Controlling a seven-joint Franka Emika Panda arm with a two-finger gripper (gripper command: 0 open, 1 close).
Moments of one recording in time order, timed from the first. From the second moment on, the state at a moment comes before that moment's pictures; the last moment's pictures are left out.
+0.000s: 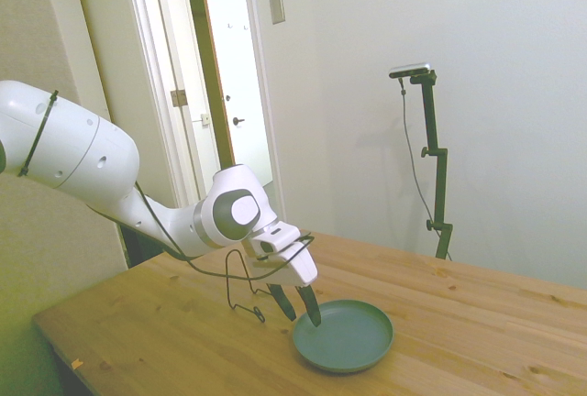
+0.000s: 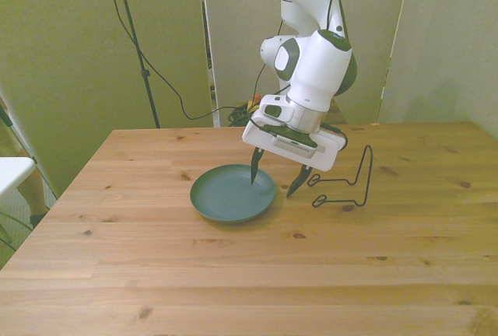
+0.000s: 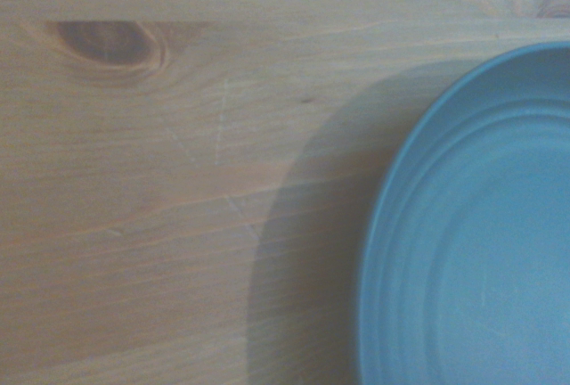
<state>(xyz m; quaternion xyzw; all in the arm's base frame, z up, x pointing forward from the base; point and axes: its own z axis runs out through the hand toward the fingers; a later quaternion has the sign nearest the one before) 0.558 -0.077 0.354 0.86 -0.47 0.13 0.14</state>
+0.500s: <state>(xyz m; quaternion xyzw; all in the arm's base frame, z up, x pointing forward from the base) 0.563 -0.075 0.350 0.86 -0.46 0.14 0.16</state>
